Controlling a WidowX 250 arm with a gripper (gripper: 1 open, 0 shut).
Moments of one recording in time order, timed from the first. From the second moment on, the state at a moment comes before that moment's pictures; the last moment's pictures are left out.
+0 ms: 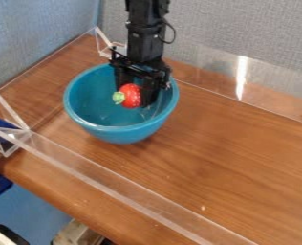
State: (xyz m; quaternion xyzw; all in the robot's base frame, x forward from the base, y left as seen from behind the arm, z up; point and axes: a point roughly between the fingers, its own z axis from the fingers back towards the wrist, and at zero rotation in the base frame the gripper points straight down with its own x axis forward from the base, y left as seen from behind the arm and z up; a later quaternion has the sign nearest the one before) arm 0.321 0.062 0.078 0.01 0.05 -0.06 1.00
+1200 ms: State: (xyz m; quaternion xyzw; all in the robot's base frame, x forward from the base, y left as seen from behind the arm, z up) arm 0.319 0.053 0.088 0.02 0.05 -0.10 0.99
